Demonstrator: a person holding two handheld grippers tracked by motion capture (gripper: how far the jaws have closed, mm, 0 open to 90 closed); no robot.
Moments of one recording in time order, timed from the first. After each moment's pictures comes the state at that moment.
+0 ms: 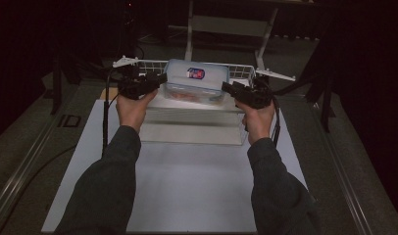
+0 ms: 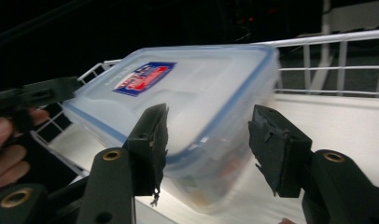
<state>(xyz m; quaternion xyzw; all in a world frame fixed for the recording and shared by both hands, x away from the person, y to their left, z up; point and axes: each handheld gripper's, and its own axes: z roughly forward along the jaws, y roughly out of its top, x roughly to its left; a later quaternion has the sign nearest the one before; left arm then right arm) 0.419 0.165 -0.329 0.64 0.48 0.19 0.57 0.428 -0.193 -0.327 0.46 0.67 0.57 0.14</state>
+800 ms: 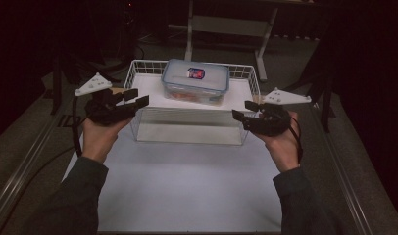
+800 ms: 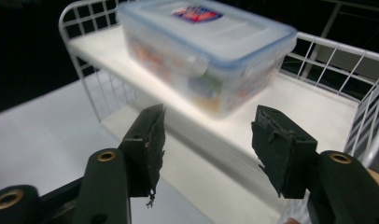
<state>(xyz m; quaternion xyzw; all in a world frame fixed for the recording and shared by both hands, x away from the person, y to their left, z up) 0.319 0.209 -0.325 0.70 0.39 0.22 0.56 0.339 -0.214 -0.316 0.32 0.78 0.48 0.23</state>
